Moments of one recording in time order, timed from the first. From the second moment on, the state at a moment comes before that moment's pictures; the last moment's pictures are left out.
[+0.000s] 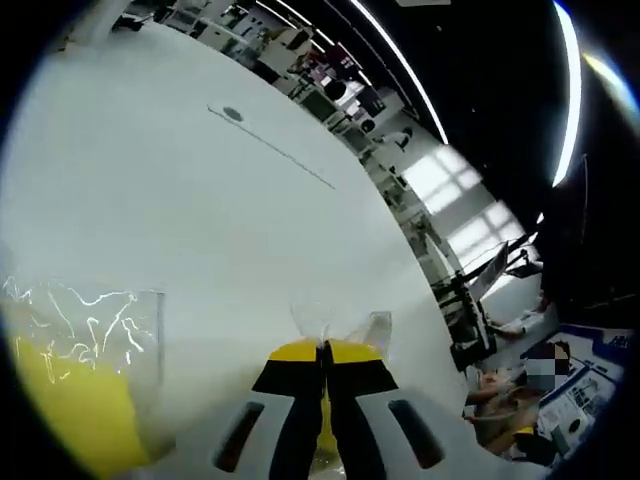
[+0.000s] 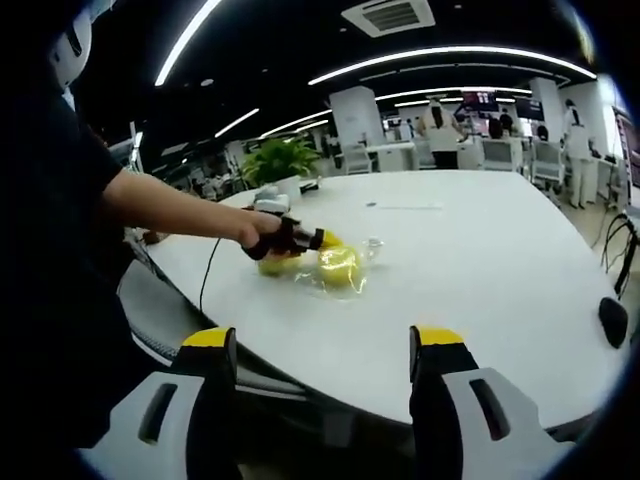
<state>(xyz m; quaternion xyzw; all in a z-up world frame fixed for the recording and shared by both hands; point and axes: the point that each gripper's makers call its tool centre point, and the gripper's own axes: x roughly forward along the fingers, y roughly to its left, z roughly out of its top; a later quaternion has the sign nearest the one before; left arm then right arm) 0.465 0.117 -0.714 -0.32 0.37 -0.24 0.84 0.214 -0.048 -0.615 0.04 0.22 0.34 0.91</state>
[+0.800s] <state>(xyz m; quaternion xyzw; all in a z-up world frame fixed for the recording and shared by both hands) 0.461 0.133 -0.711 -0.29 0.39 -0.24 0.84 0.217 -0.042 -0.607 0.03 0.22 0.34 0.91</state>
